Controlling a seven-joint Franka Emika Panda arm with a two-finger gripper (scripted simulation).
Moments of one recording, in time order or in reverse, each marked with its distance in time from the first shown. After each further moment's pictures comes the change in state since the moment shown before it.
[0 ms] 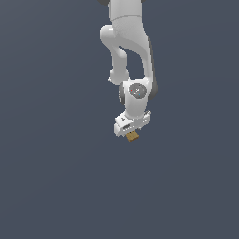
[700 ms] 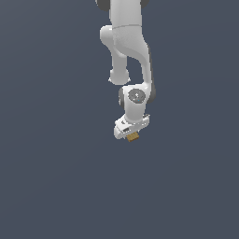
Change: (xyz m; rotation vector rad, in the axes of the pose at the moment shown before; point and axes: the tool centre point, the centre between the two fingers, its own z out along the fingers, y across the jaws) arm -0.001 0.000 0.026 -0.001 0.000 -0.003
